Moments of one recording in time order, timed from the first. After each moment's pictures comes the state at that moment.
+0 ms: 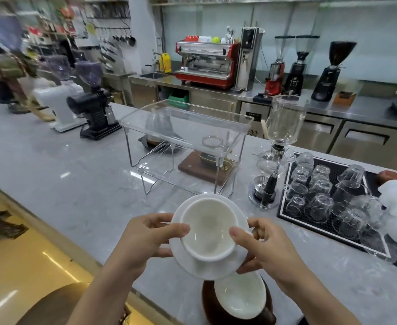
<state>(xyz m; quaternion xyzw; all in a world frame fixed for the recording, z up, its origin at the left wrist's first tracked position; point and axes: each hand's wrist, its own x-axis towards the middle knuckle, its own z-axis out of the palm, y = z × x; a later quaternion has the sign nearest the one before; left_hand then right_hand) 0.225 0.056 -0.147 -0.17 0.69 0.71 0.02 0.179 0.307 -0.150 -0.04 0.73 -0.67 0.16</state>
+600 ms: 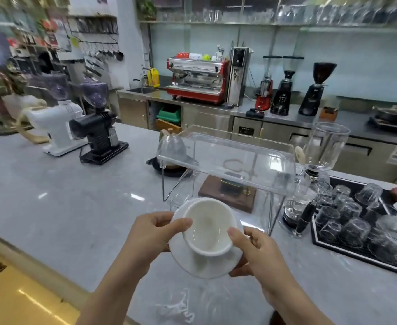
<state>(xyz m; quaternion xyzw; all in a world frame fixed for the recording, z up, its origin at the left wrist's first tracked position) 0.161 -0.093 -0.125 -0.10 0.73 0.68 0.00 0.148 0.134 -0.143 0.03 0.70 -0.71 0.11</state>
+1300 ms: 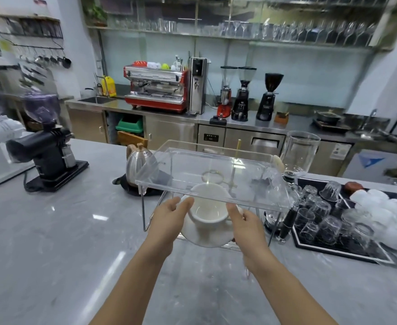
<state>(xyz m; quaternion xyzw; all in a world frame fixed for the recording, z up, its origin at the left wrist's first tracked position) 0.025 -0.076 -0.143 -0.06 0.69 0.73 0.00 0.050 0.096 -0.138 0.14 0.72 -0.67 -0.10</state>
